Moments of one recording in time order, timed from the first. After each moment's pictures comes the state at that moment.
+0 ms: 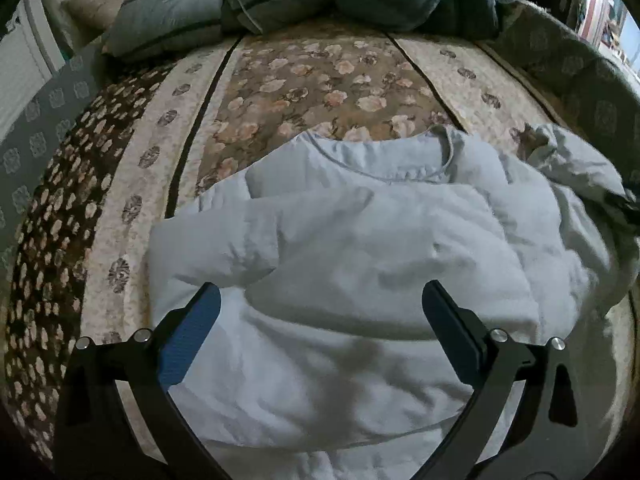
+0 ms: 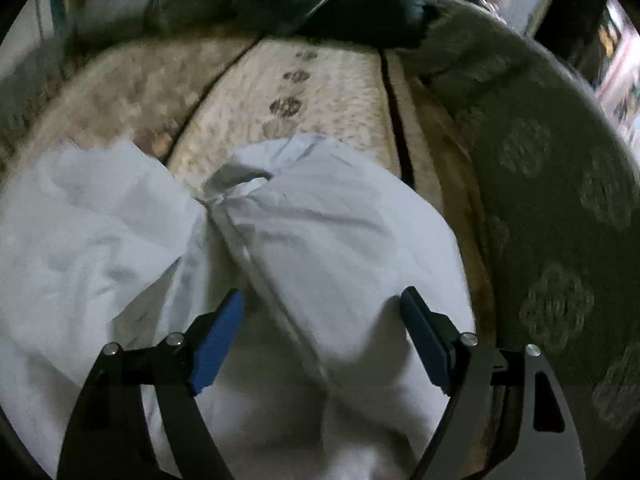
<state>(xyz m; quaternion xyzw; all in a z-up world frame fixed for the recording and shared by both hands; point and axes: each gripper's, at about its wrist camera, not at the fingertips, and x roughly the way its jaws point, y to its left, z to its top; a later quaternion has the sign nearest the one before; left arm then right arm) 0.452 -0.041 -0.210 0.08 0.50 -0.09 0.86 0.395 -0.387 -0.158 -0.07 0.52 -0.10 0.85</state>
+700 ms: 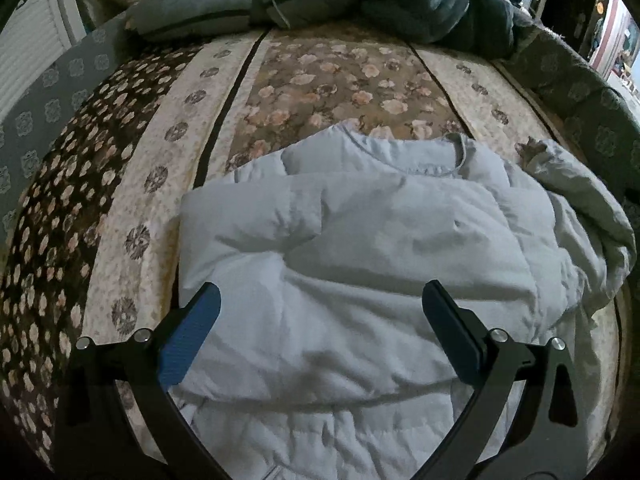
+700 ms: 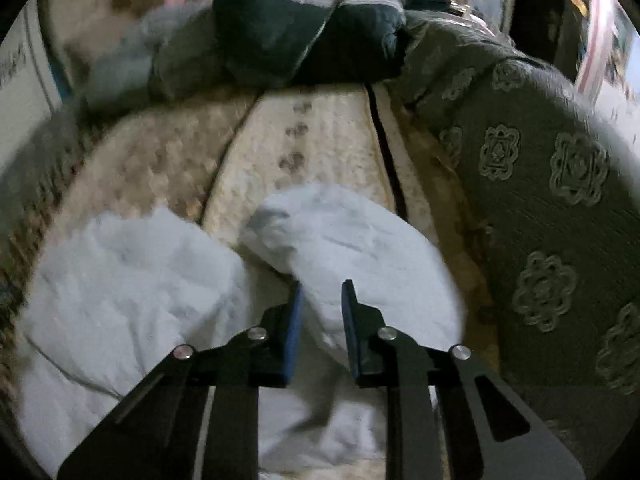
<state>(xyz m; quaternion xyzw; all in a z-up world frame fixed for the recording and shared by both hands) 0.423 0.004 -0.192 0.04 0.51 -0.07 0.86 0.345 -0.403 -0.098 0.03 0.47 -0.07 0.88</state>
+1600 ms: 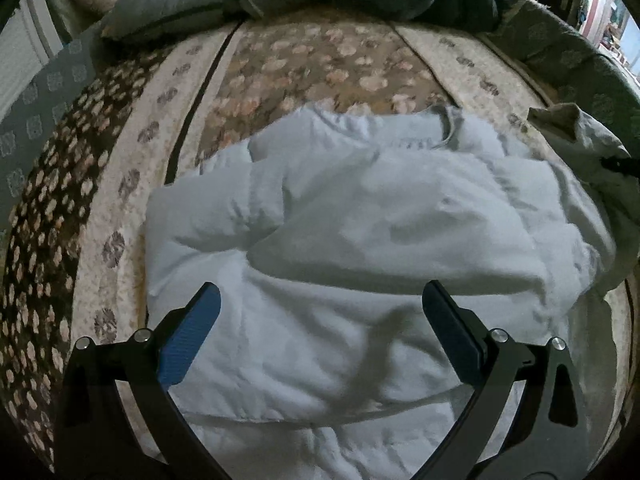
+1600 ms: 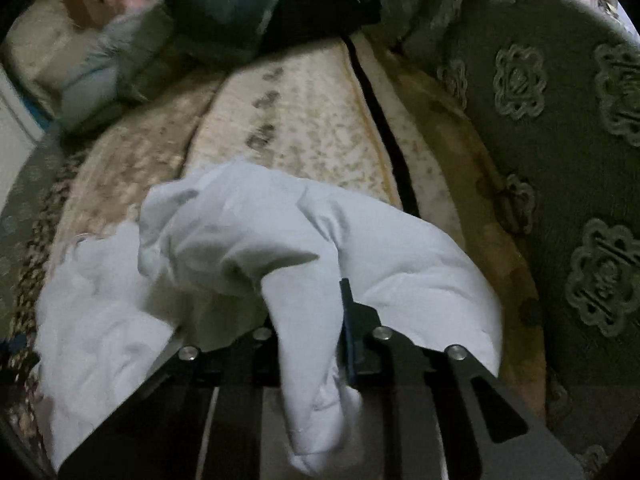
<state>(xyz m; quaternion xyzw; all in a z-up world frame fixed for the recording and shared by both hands) 0.431 -0.024 -0.212 0.07 0.51 -0.09 0.85 0.372 -0.456 -0.142 0.14 0.48 -0.07 0.87</state>
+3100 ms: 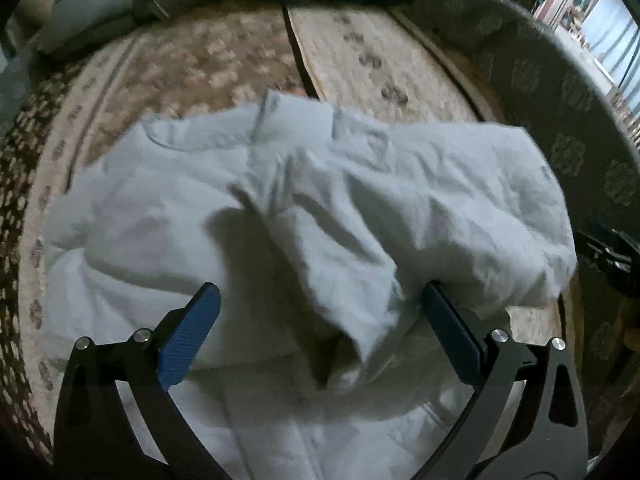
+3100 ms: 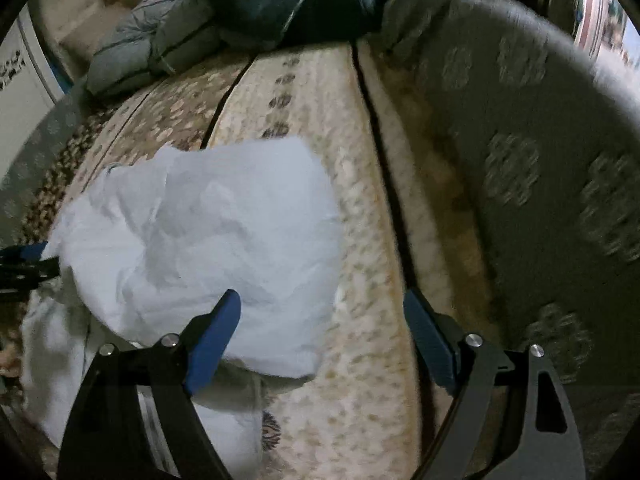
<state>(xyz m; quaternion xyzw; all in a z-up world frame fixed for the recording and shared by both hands) 0.394 -0.177 -0.195 0.05 0.56 -0.18 0.81 0.243 -0.435 -0.125 0.11 0.49 -0.06 0.86</state>
